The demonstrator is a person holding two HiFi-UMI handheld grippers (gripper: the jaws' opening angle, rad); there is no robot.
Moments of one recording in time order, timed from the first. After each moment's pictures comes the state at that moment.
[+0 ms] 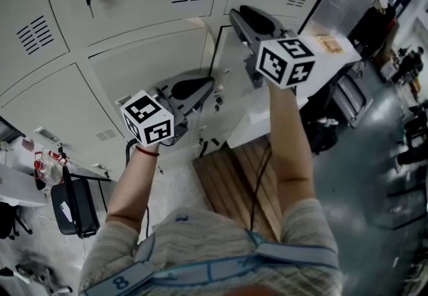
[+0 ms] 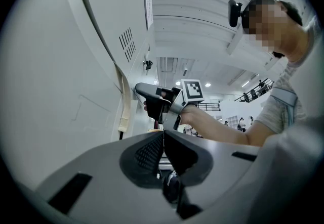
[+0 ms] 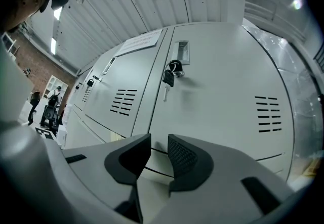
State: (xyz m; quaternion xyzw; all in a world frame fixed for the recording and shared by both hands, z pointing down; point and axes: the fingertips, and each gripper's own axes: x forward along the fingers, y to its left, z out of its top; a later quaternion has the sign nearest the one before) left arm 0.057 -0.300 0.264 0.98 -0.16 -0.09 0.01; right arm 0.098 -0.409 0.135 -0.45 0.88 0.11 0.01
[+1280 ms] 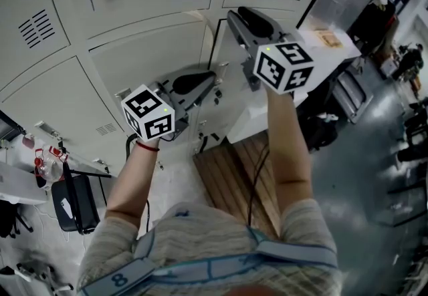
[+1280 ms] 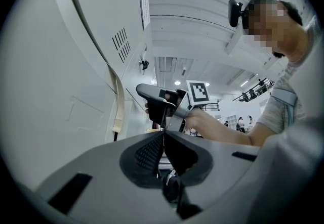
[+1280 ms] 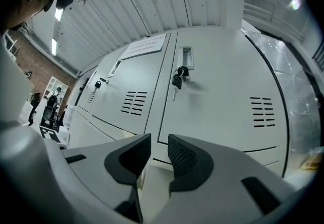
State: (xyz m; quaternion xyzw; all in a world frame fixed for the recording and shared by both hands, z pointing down) left arm 0.061 -0.288 0.262 0.98 -0.16 -0.09 0.00; right arm 0.094 -0.383 0.144 -0.45 0.88 0.11 0.01
